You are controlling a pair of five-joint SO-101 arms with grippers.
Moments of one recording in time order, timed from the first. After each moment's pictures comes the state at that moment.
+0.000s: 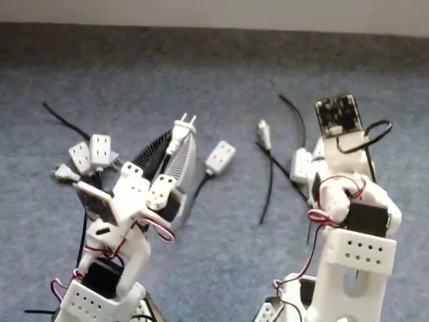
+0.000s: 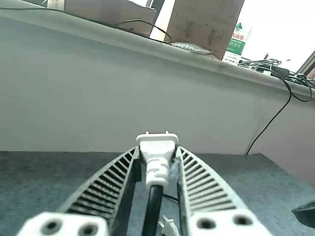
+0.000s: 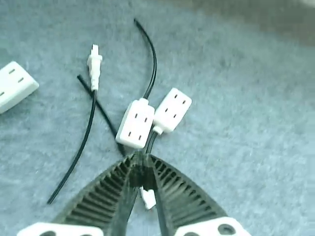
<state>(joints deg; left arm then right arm) 20.0 -99.4 87.8 9.9 16.7 9.2 -53.4 38.9 69.5 25.4</state>
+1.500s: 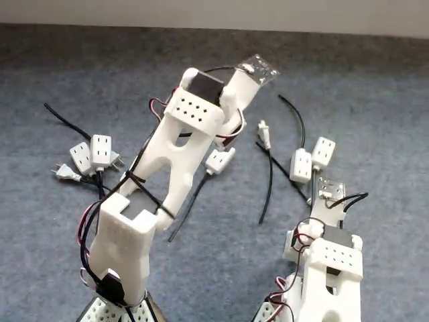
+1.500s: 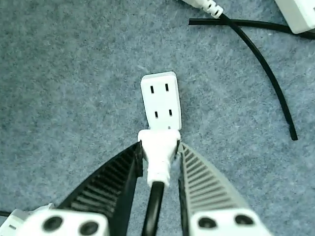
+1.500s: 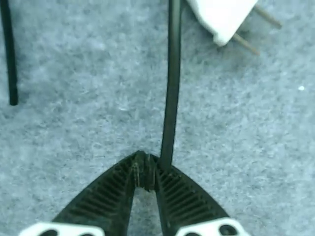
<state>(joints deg) 23.3 28.9 -41.6 98.0 -12.6 13.7 -53.5 80.8 62.1 4.8</state>
